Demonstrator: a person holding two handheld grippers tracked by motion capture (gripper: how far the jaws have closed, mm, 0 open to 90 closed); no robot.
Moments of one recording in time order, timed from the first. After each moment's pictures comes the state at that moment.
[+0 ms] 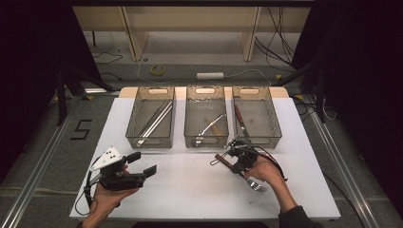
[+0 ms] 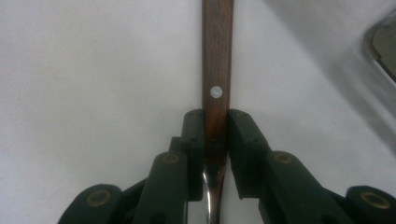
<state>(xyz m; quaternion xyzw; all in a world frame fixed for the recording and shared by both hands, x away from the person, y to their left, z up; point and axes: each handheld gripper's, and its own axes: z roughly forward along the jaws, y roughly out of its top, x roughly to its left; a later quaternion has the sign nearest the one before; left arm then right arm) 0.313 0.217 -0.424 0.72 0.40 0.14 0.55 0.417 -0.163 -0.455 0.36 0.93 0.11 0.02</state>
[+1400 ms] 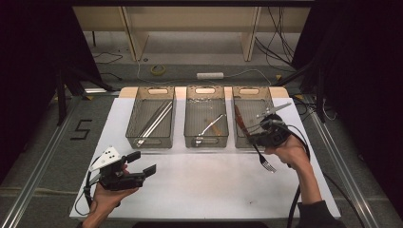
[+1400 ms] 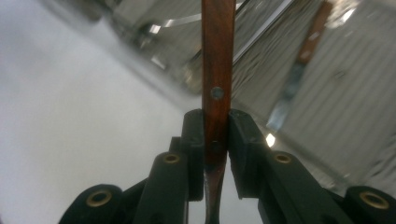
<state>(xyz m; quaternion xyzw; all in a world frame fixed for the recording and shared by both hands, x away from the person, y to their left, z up) 0.313 0.218 -0.424 0.72 0.40 0.15 0.55 0.429 -0.236 -0.364 0.41 0.85 0.30 0.09</state>
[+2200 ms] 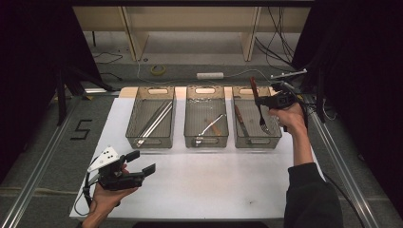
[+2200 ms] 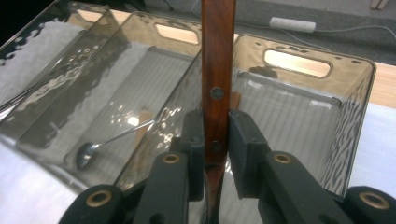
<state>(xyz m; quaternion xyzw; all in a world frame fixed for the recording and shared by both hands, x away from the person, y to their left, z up) 0.312 0.220 -0.423 0.71 0.40 0.15 0.56 0.519 -0.264 -0.333 0.50 0.77 0.37 0.14</state>
